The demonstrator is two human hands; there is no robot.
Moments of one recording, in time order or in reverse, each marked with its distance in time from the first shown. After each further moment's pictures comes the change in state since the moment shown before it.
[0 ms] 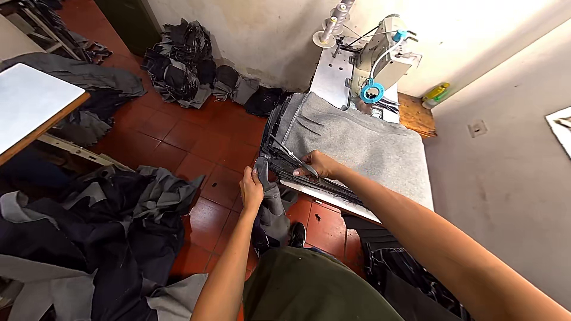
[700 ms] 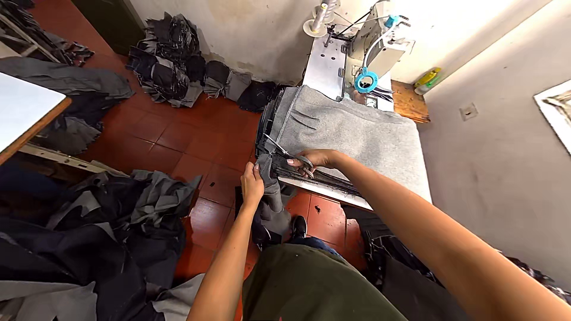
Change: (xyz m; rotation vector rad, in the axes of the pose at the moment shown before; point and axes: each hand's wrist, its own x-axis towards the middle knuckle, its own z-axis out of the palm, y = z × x) left_hand 0.008 0.000 0.009 0.003 -0.114 0.054; right_hand 0.012 -0.007 -0.006 0.039 -0.263 0.221
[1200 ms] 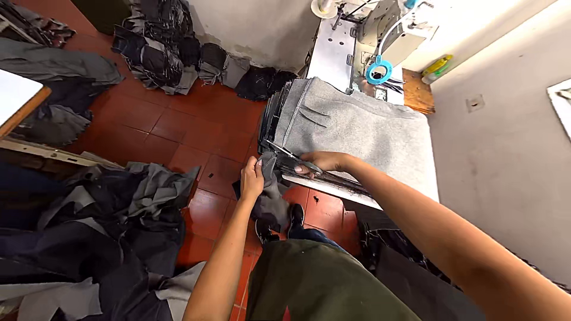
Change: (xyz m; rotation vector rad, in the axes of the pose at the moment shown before) left_hand 0.031 -0.021 -0.007 -0.056 -0.079 0.107; right_hand 0.005 -0.003 -0.001 -0.139 -0.010 -0.039
